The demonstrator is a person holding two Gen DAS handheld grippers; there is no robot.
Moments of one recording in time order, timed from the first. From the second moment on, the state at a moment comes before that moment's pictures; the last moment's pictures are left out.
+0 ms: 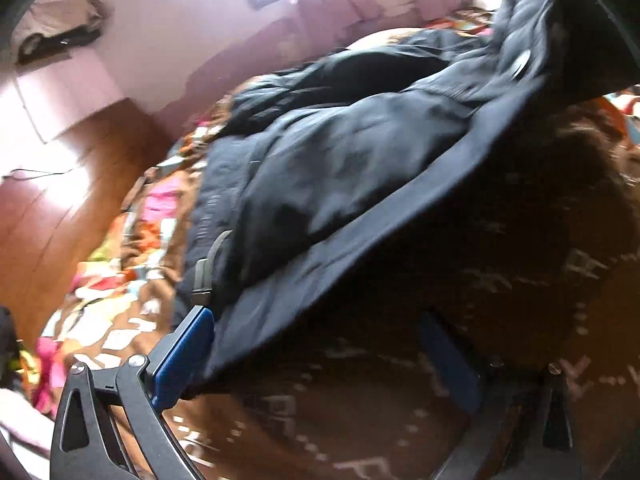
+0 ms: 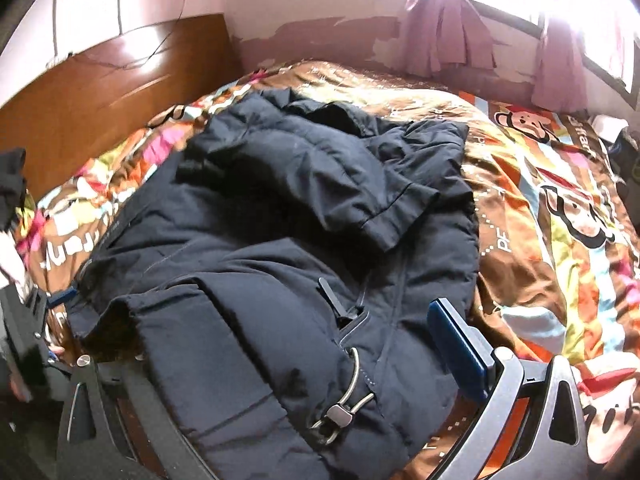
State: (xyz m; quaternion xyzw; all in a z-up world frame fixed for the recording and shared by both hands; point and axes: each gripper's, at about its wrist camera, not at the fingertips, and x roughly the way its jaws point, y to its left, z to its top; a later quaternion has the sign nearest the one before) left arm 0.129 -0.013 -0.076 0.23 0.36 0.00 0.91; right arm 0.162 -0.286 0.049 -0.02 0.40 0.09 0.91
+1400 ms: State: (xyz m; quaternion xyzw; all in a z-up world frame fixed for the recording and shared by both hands) left arm 0.113 0.009 0.058 0.10 0.26 0.00 0.96; right arm 0.035 -0.261 0.060 -0.07 0.26 0.00 0.96
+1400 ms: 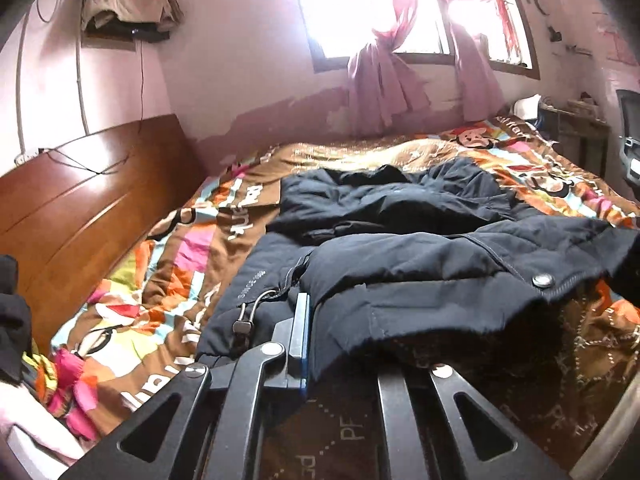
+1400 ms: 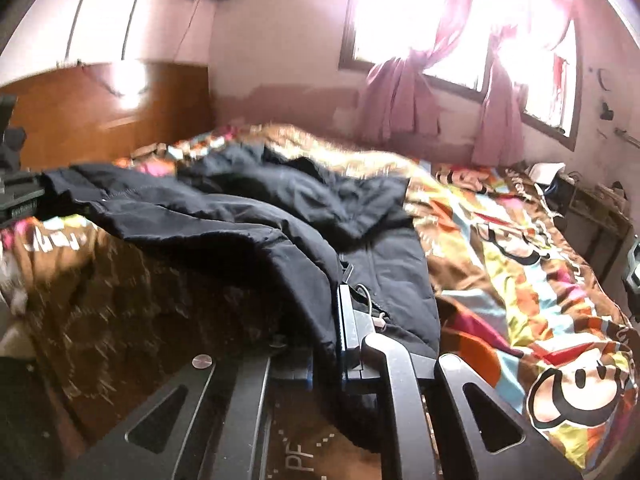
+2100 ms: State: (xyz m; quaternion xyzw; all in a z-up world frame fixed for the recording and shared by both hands) left arm -0.024 0.044 0.136 0.00 0.23 -0.07 0.97; right arm -0.131 -0.277 0.152 0.03 0.15 0.09 0.98
